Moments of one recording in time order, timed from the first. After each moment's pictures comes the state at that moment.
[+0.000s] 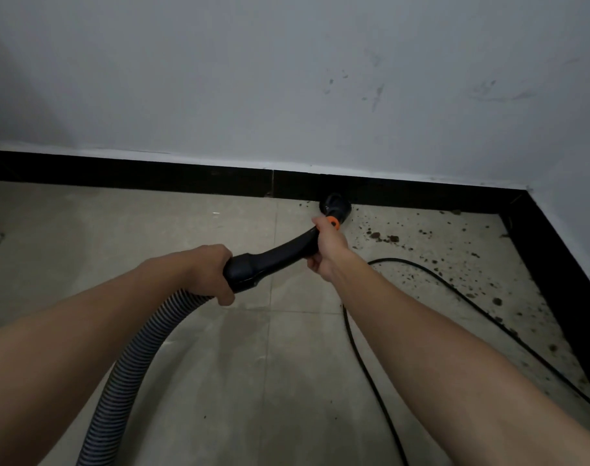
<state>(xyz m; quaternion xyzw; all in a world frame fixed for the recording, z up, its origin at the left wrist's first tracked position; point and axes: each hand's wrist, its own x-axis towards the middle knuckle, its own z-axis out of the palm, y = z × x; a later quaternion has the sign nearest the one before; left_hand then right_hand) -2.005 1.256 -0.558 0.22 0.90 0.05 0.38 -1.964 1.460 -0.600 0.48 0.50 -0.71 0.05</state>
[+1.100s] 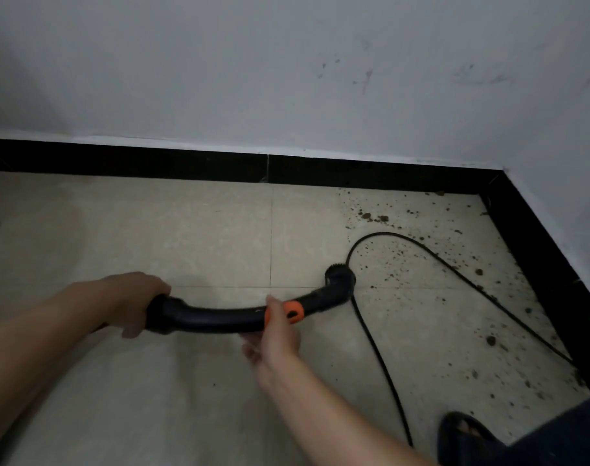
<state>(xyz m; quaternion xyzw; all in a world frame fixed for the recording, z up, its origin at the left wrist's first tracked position) -1.970 1.151 -0.576 0.27 0.86 -0.22 0.38 -1.826 1.307 -0.613 0.56 0.32 -0.76 0.05</state>
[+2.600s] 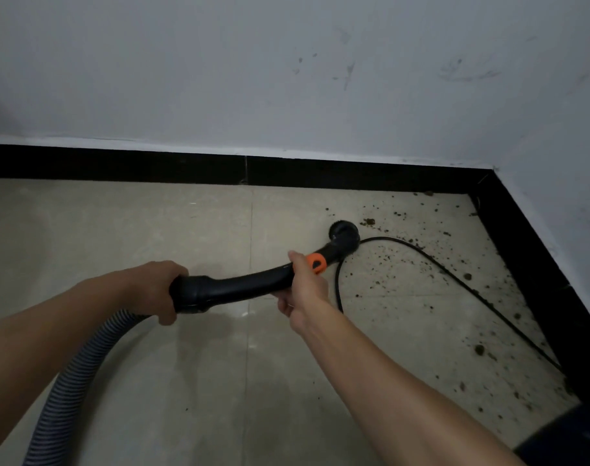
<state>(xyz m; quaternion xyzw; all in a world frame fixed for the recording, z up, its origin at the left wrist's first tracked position) -1.991 1.220 -0.574 0.22 0.88 0.02 0.41 -1.883 1.419 -0.609 0.54 0.41 -0.73 0.04</state>
